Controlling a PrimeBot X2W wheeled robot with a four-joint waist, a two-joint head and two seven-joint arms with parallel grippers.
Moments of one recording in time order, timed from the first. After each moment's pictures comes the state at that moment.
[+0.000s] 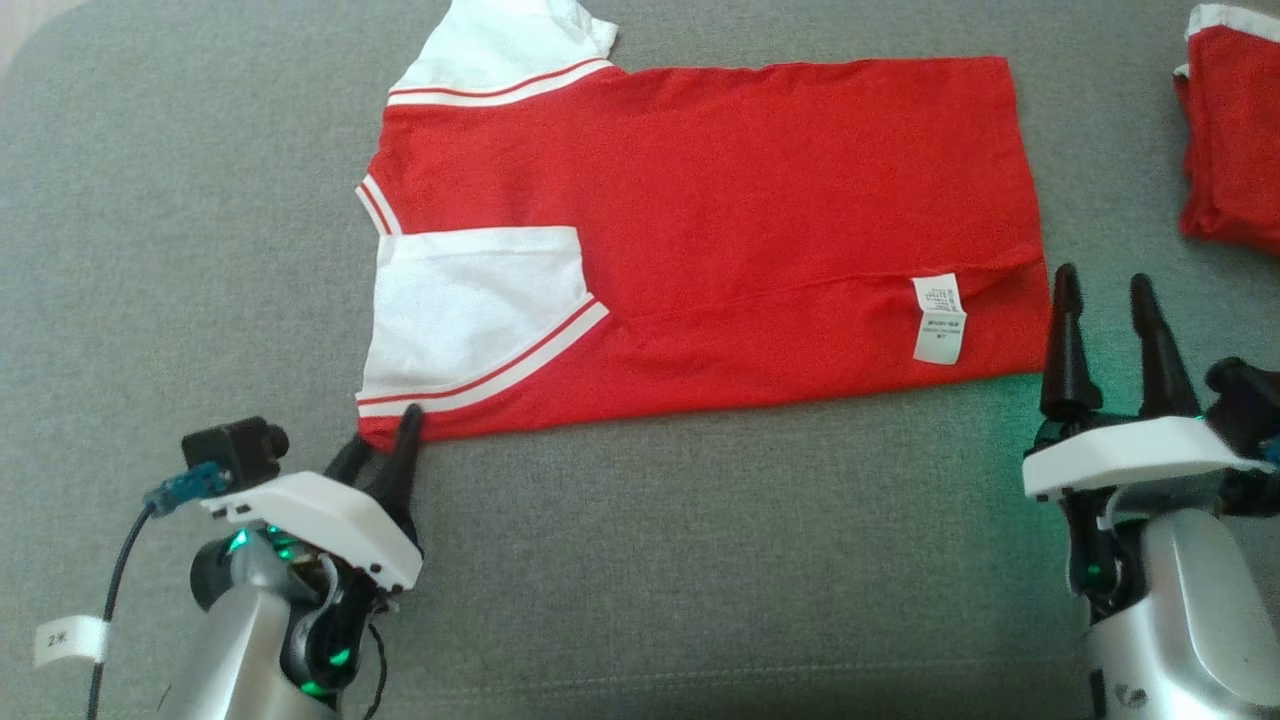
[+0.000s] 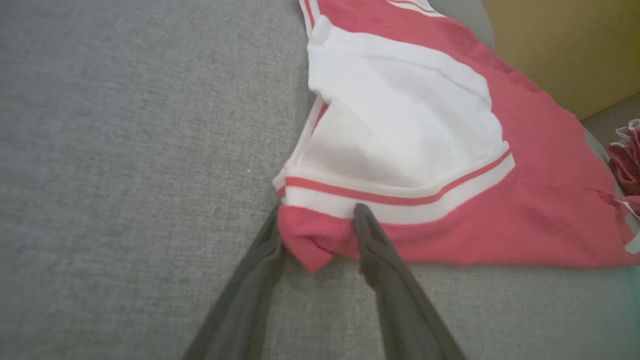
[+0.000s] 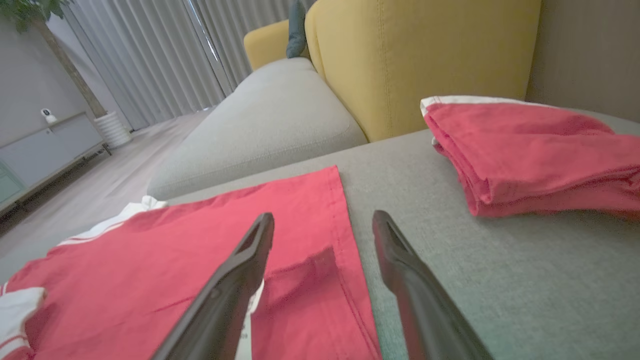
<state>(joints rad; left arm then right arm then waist) -0.20 0.14 -0.21 0.39 -0.61 -0.05 0.07 -0.25 -0.05 -0.09 0.33 0.27 0.12 -0.16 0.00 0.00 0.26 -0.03</state>
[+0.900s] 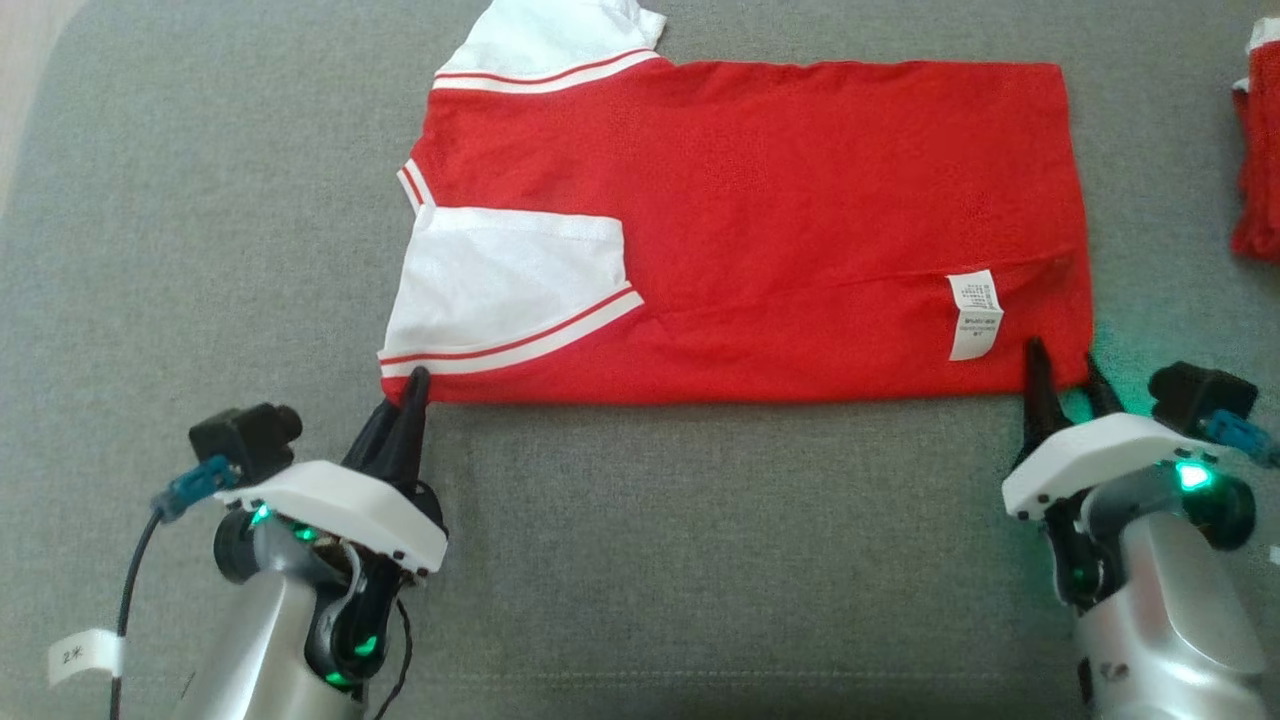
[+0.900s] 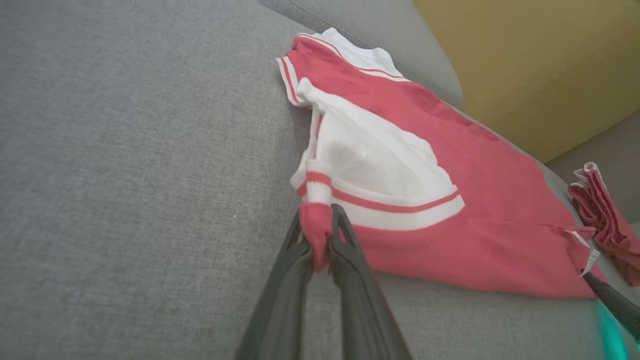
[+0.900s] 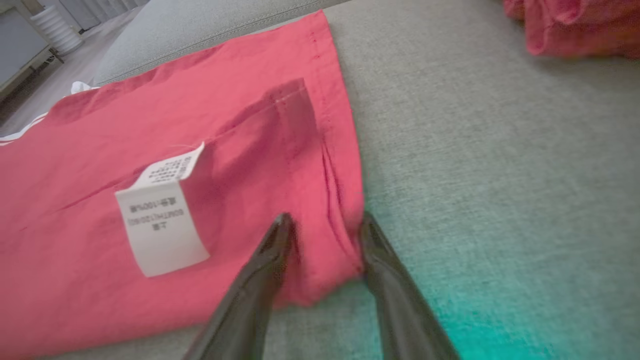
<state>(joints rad) -0.20 0.12 -0.25 0.32 -0.62 -0.06 -0.03 -0.34 -0.05 -0.14 0.61 0.22 0.12 -0.01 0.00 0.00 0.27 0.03</state>
